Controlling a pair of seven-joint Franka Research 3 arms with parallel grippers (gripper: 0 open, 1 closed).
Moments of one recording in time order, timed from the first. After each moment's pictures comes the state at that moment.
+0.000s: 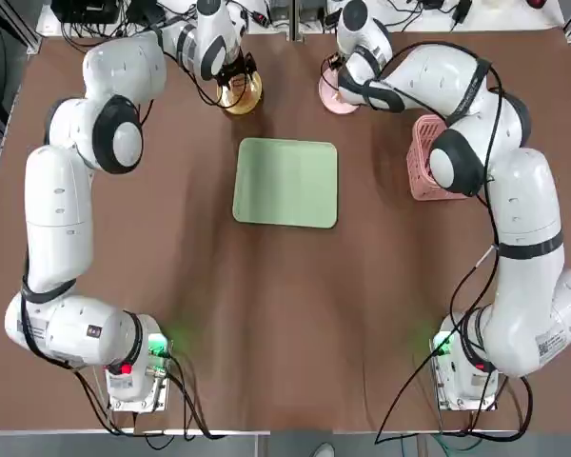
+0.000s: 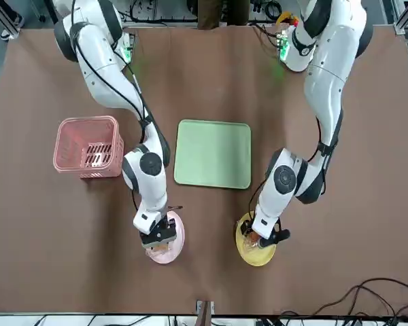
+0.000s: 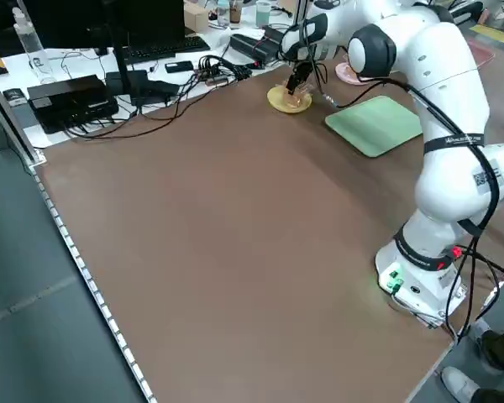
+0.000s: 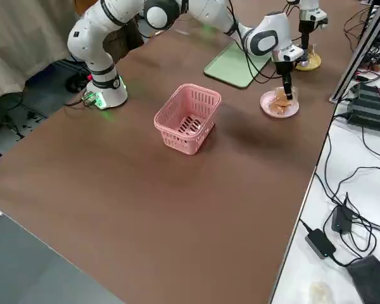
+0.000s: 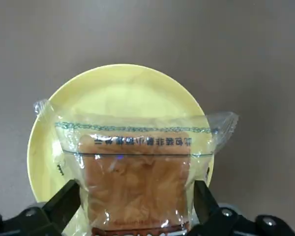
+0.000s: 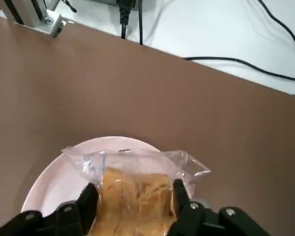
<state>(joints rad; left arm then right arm) -0.20 0.90 -0.28 -1.33 0.31 2.45 -0.83 0.46 0.96 -0.02 -1.18 -0.47 2.49 0.50</state>
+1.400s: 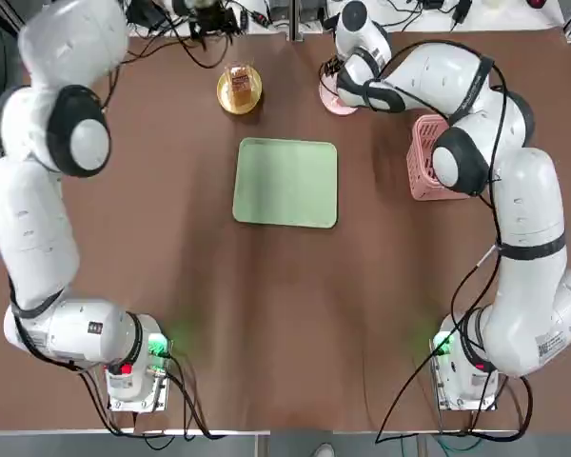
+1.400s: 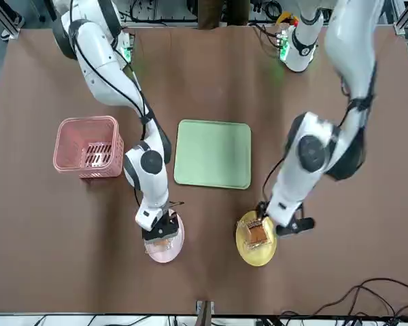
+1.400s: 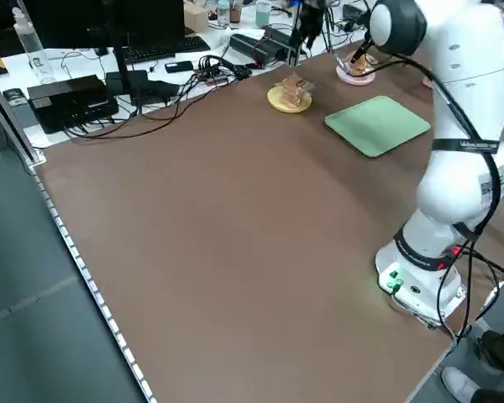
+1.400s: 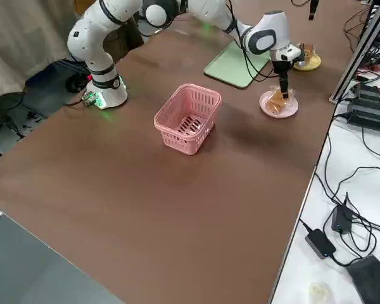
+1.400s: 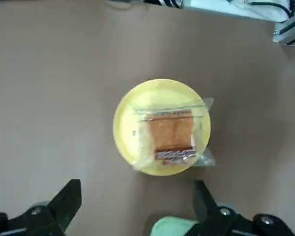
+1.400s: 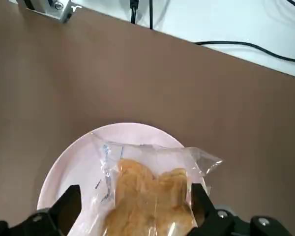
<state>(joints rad) -0.08 0.56 -0.35 -1.34 0.24 2.01 -0.56 0.45 0.92 0.03 -1.23 -0.46 2.45 0.50</state>
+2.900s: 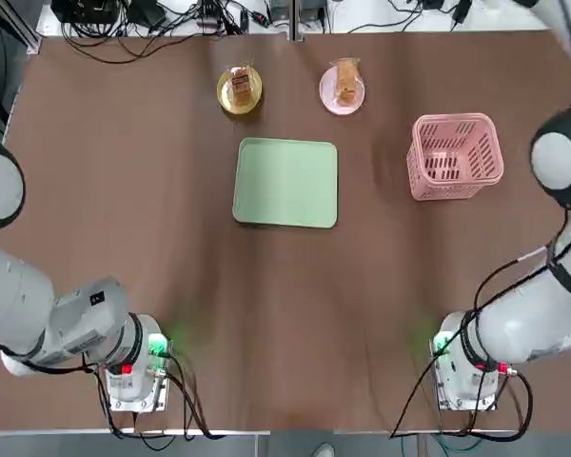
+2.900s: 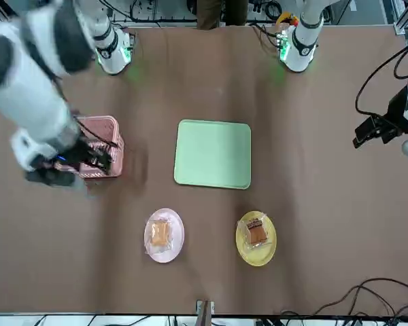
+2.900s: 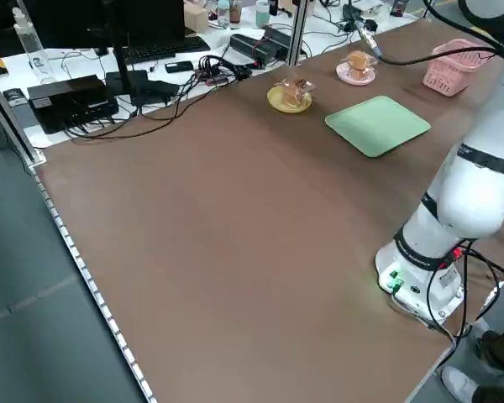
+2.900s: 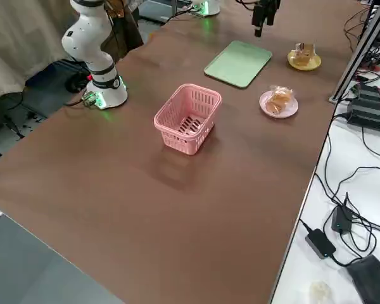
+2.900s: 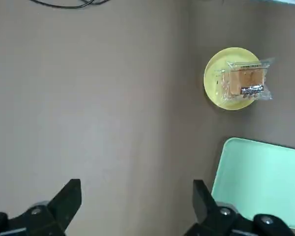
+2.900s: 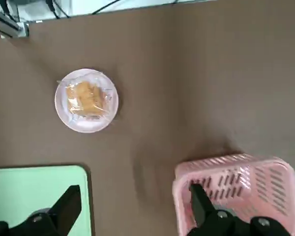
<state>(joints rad) 0.37 0.07 -0.44 -1.53 -0.01 1.66 -0.19 0.13 0.28 0.13 -1.23 -0.04 1.58 0.37</state>
